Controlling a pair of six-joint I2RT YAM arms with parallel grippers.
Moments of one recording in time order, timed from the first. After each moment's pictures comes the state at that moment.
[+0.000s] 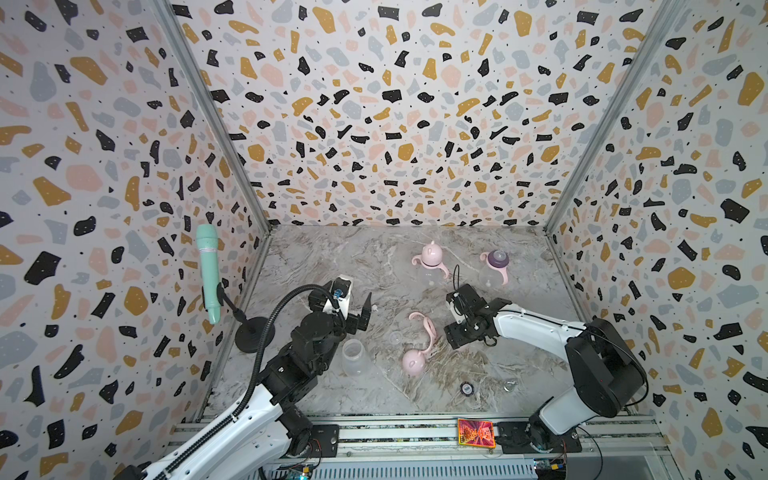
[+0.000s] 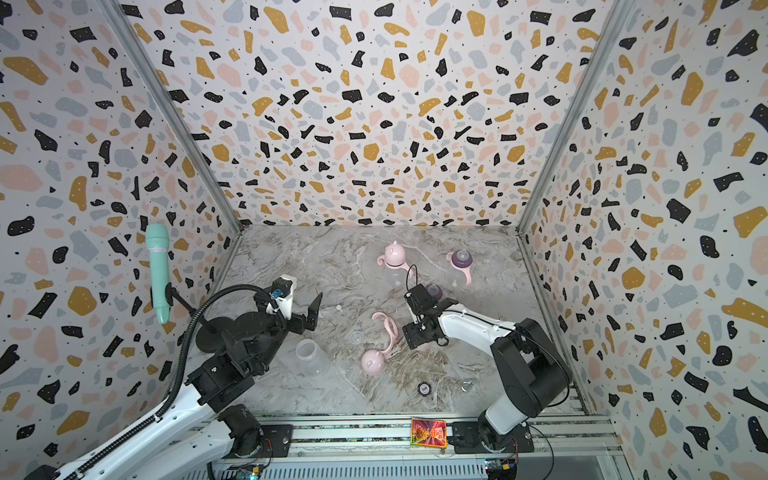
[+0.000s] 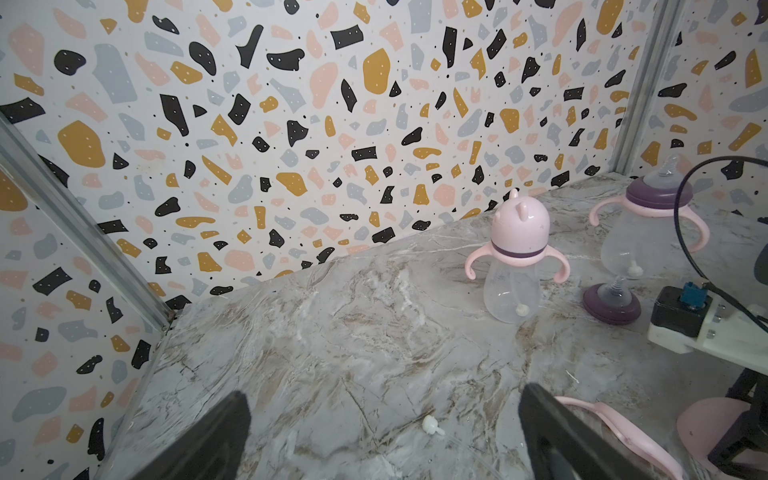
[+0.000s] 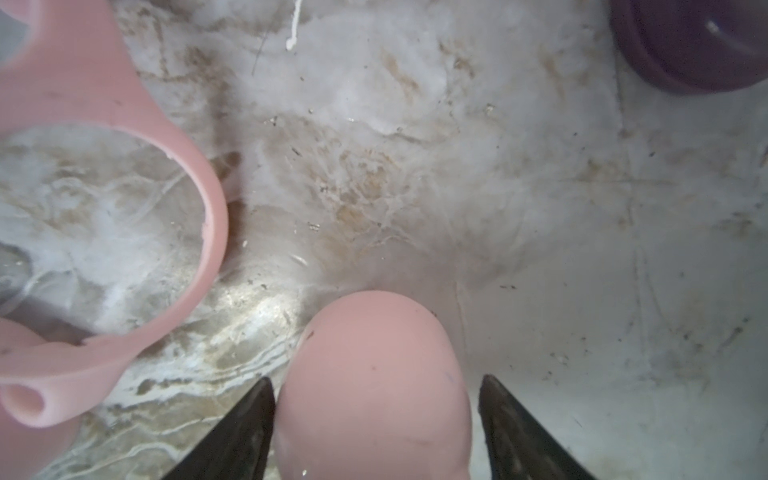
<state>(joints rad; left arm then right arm) -0.70 0.71 0.57 -0.02 -0.44 0.09 0.63 1.56 0.89 -0.57 0.04 0.18</state>
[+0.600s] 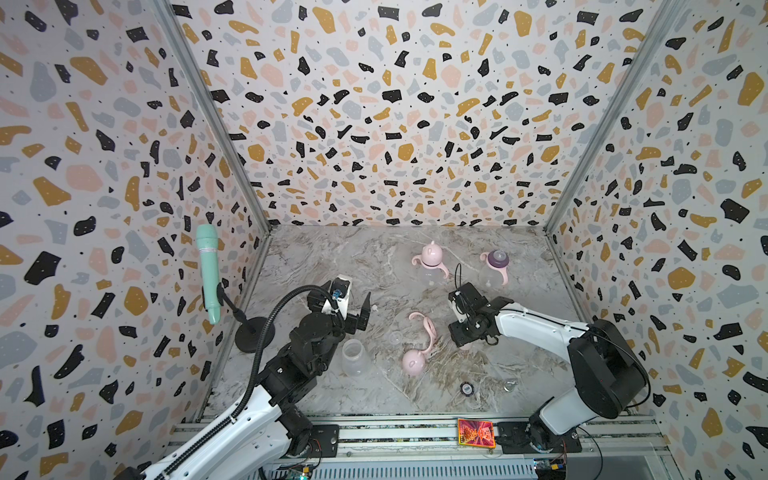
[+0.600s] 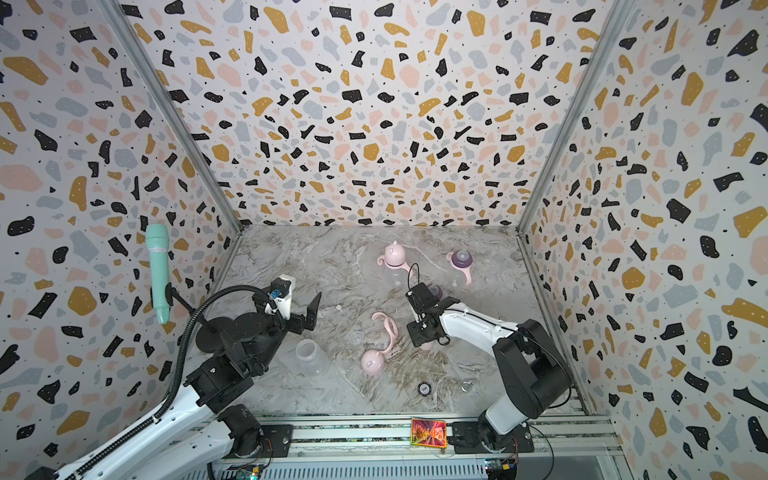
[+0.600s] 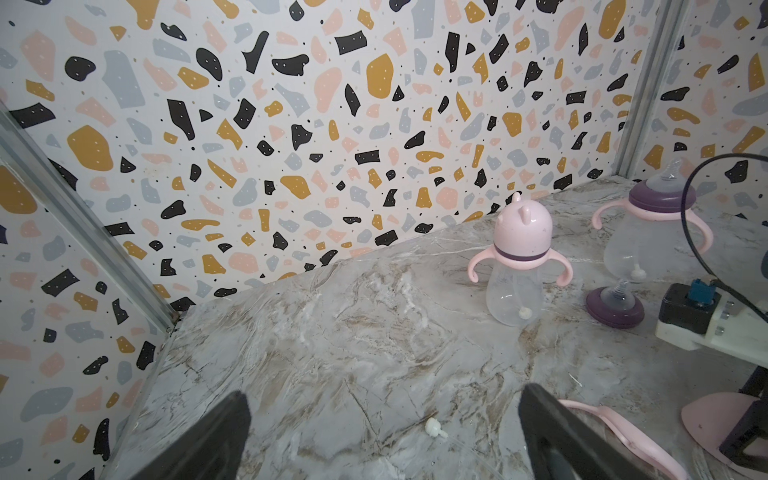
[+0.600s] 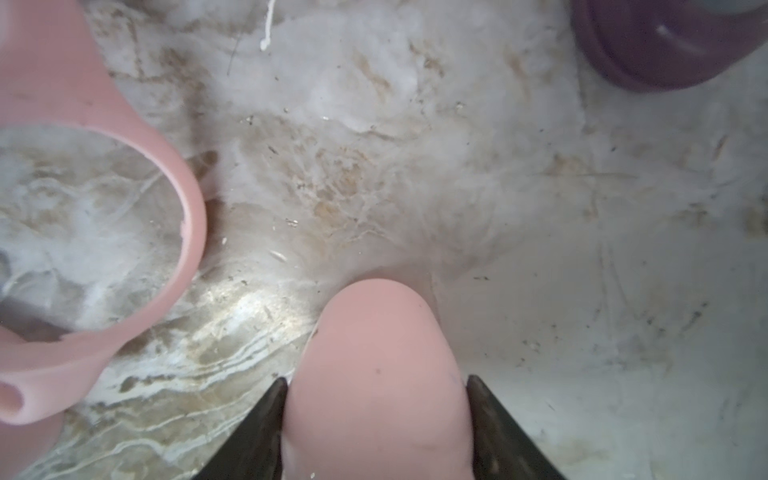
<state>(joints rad) -0.70 0.69 0.57 -0.02 -0.45 0.10 0.59 1.54 0.91 -0.62 0.07 0.16</state>
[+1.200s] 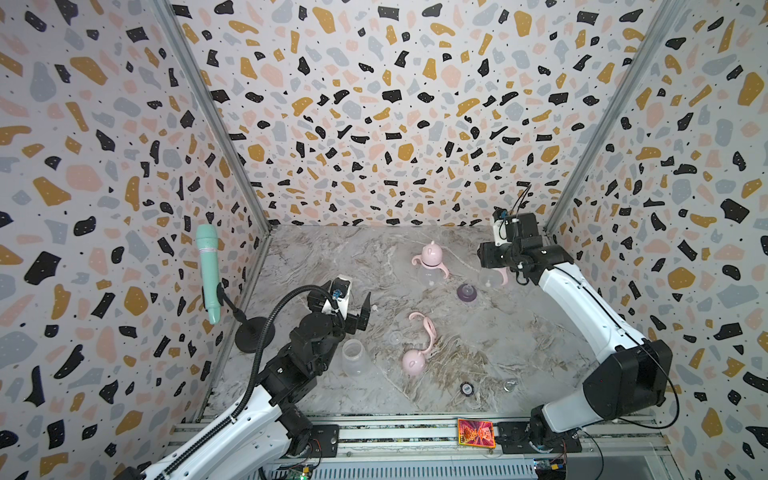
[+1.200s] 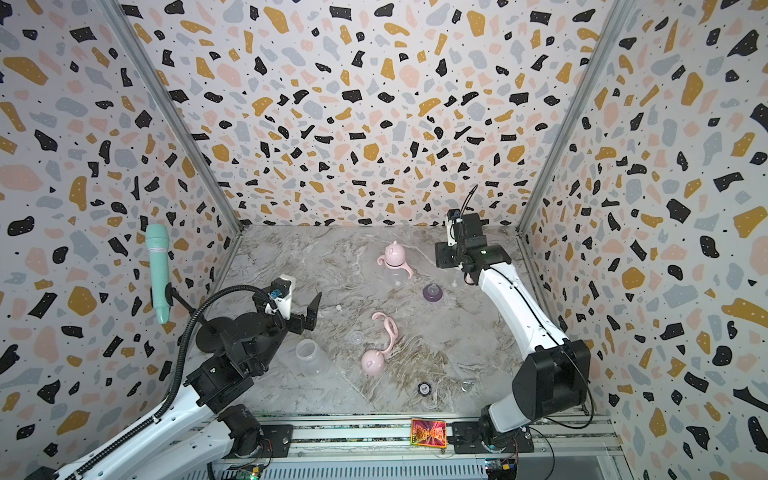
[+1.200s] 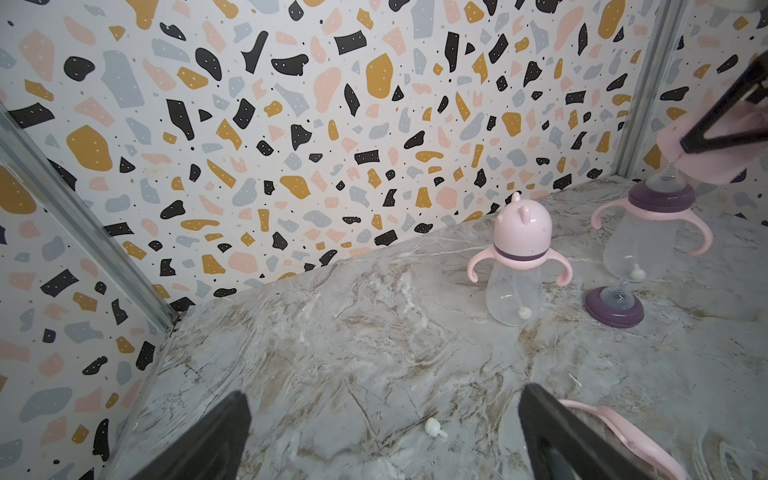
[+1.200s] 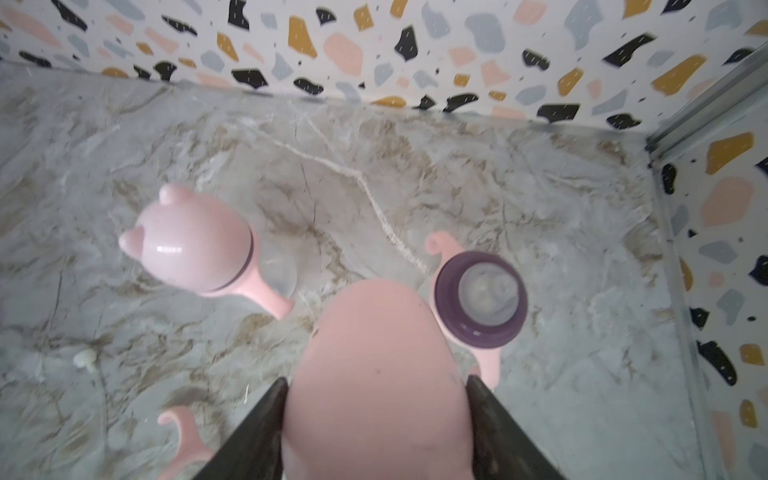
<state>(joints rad) -0.70 0.69 0.57 -0.02 -0.45 0.10 0.27 1.53 1.49 -0.66 0.06 0.06</state>
